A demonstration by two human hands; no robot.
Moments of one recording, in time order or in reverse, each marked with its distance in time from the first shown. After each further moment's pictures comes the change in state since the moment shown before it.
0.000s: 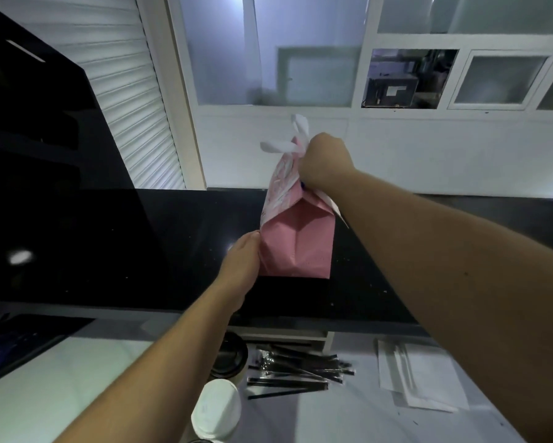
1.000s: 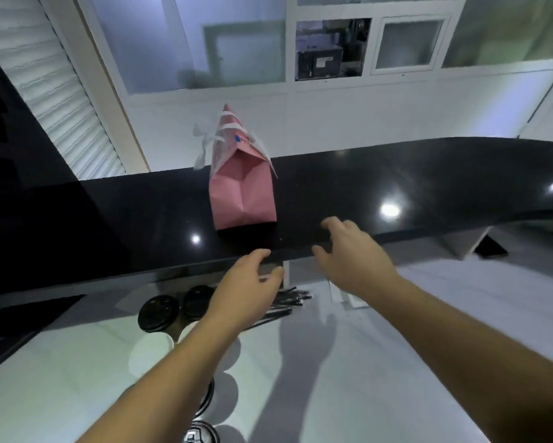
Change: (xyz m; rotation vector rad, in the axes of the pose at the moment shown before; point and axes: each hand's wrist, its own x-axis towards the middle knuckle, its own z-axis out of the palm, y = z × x) left_hand -0.166 -0.048 0.035 0.696 -0.227 0.326; right_hand -0.282 0.133 -0.002 -0.096 -0.108 0.149
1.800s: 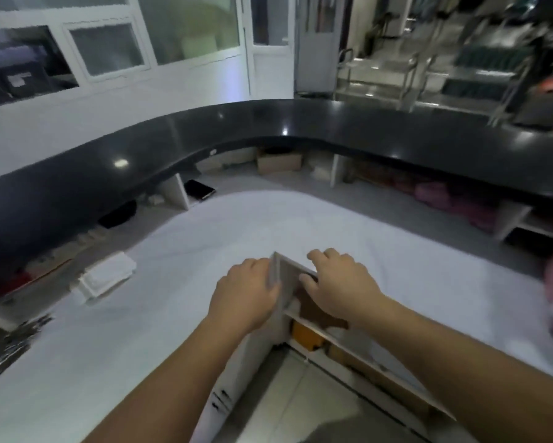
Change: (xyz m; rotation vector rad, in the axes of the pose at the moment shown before) left_hand -0.296 0.301 0.321 0.432 -0.453 0.803; right_hand -0.478 0.316 -0.141 -0.229 0.086 0.684
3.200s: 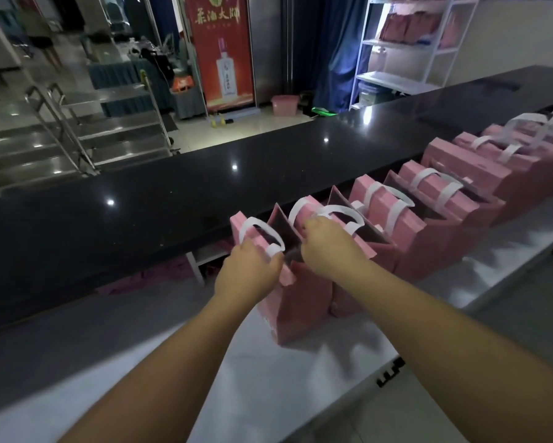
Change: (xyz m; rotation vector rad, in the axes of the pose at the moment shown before) left_hand 0.187 0.635 0.178 -0.194 -0.390 0.737; right_hand -0.129 0.561 -0.138 0.071 0.386 1.055
